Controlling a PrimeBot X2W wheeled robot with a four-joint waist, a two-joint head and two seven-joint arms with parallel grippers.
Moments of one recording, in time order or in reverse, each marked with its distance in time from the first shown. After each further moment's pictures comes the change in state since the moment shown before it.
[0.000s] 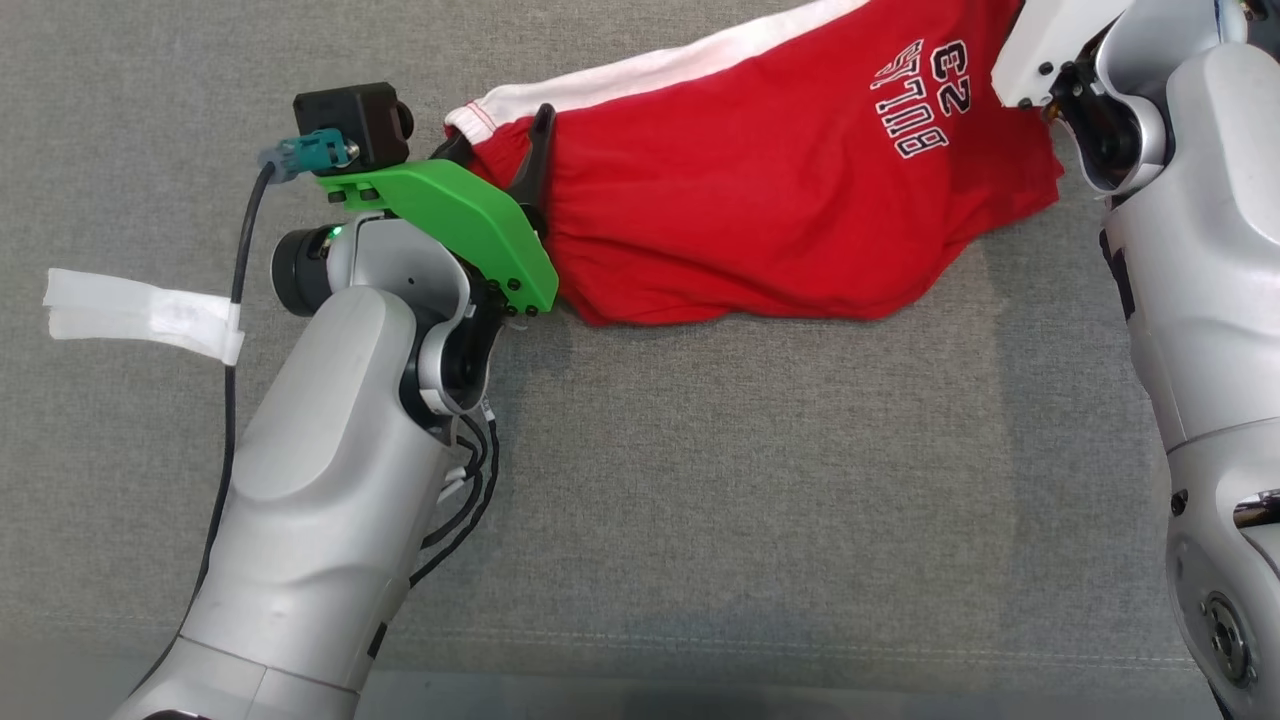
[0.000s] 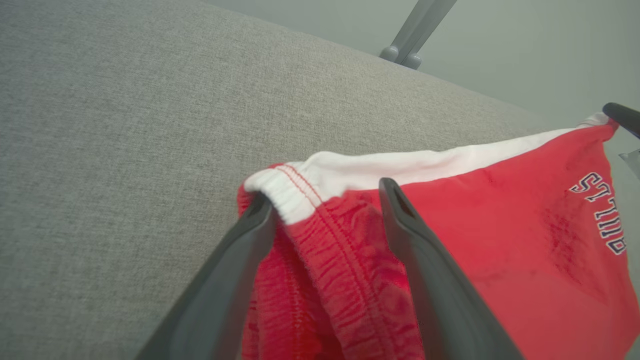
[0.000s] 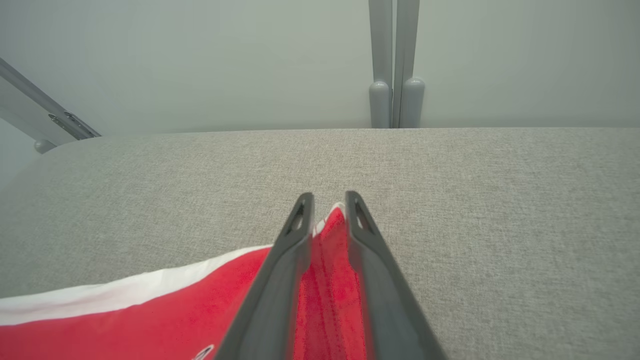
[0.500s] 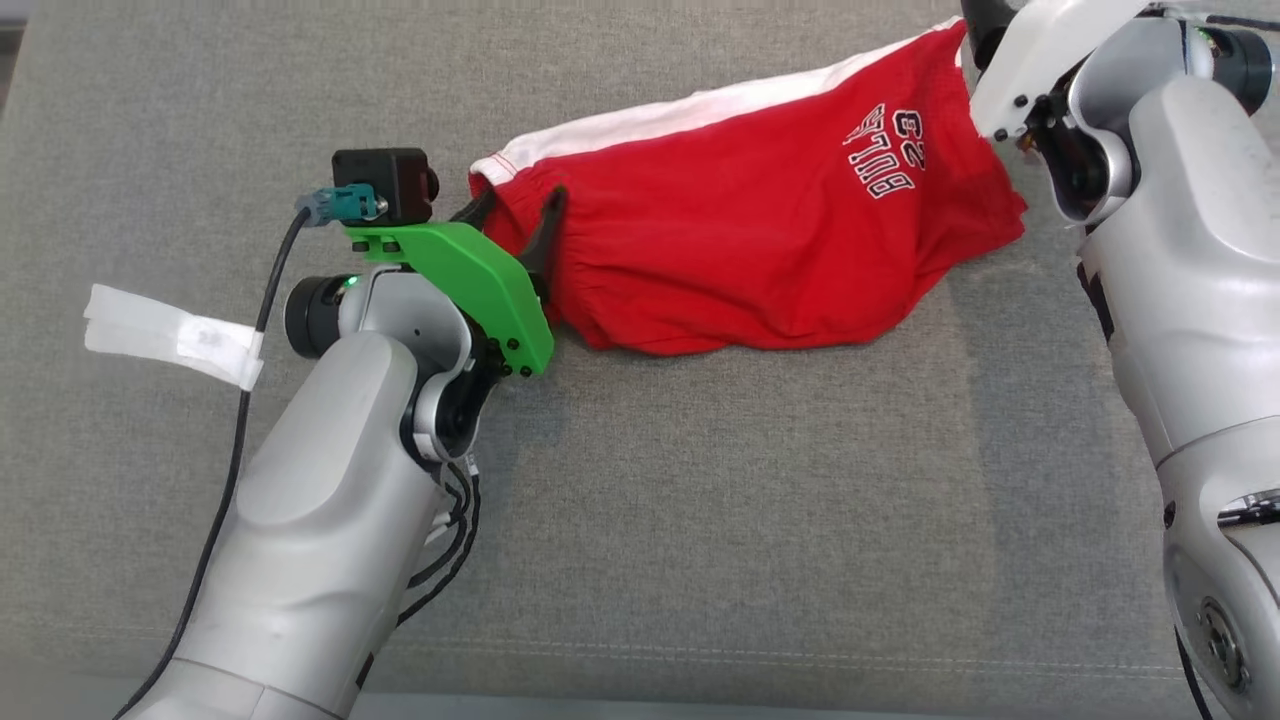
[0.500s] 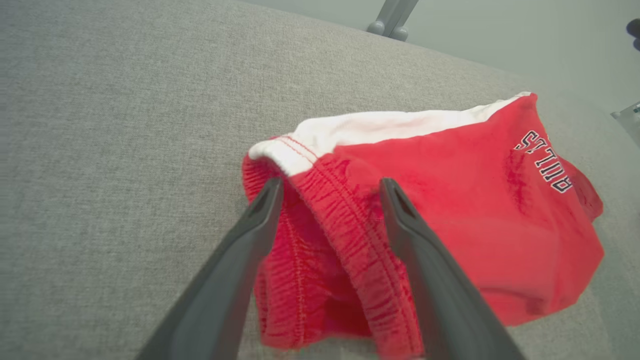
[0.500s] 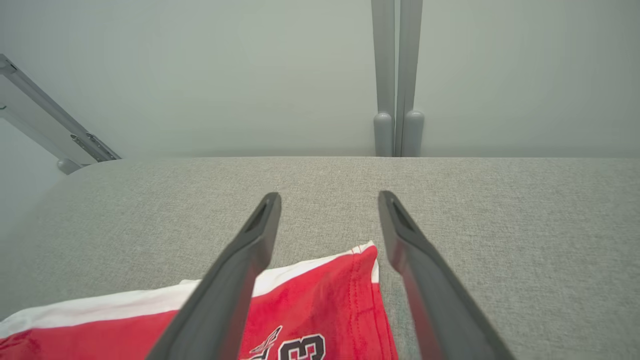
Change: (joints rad) left arm 0.025 0.028 -0.062 0.080 -0.014 -0.082 -0.002; right arm -0.018 0.002 0.057 0.131 0.051 0.000 -0.133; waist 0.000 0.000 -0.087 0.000
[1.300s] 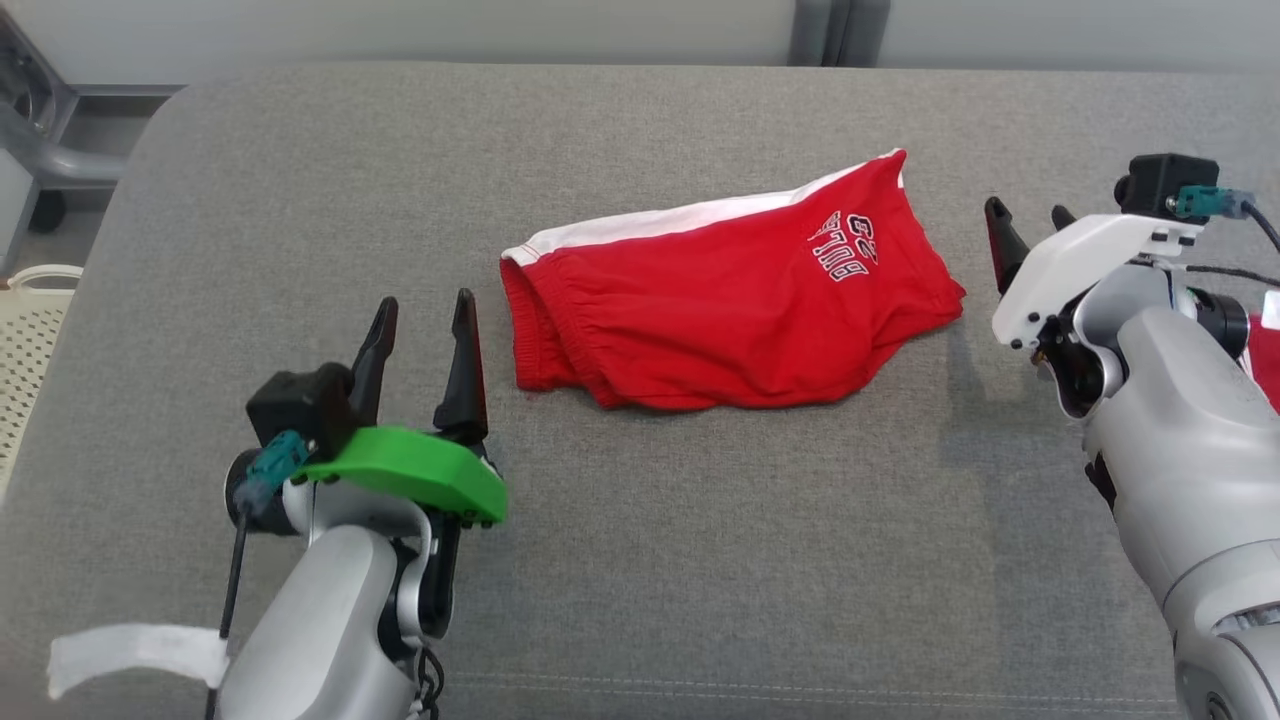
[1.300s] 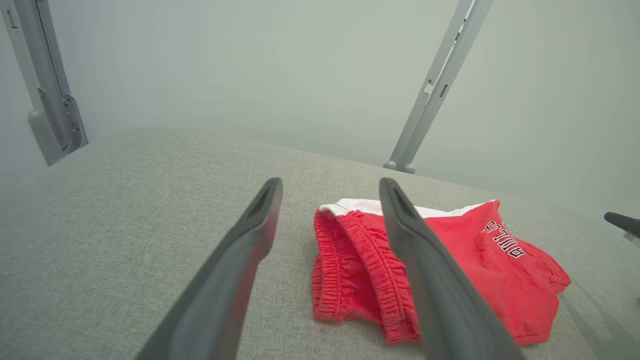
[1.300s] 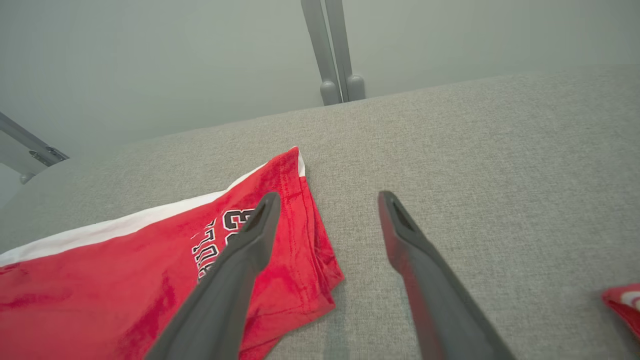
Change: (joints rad) left arm 0.349 0.075 0.041 -0.241 0.087 0.136 -0.379; right arm 0.216 -0.033 -0.014 0.208 0.074 0.000 -0.147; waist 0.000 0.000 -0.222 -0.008
